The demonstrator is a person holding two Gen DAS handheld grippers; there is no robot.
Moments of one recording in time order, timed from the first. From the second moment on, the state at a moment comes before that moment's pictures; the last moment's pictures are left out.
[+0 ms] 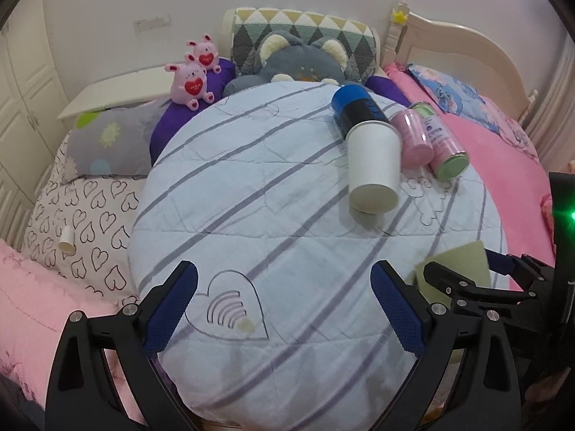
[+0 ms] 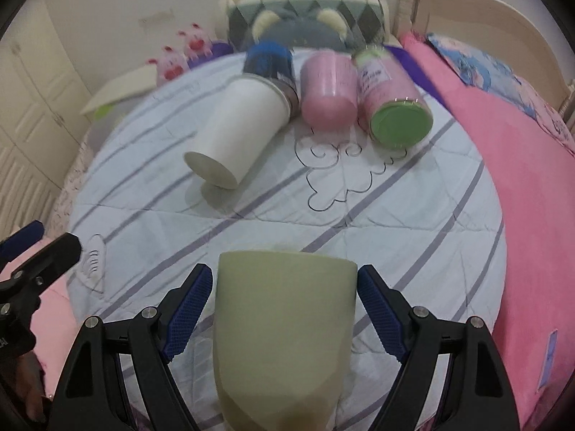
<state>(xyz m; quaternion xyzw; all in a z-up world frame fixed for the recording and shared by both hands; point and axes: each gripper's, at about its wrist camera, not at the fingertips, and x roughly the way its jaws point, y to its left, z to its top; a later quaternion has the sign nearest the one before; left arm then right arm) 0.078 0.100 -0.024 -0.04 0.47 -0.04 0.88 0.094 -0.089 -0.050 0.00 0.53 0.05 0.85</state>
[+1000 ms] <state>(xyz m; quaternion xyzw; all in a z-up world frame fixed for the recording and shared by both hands) 0.077 0.104 -0.045 -0.04 0.49 -0.05 0.87 0.055 -0.080 -0.022 -0.03 0.37 0.09 0.92</state>
